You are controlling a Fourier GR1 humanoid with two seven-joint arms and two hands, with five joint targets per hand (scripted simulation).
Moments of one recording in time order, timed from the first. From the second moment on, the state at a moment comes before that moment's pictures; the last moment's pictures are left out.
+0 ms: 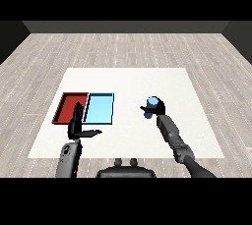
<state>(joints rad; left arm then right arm) 0.05 0.03 0.04 -1.59 0.01 0.00 -0.41 -0.72 -0.08 -0.23 -0.36 -0.15 -0.05 -0.53</state>
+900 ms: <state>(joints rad) 0.00 0.02 -0.03 -1.54 -0.01 -0.02 -0.38 -0.71 -0.03 -0.11 -0.65 -0.09 -0.13 -0.50</state>
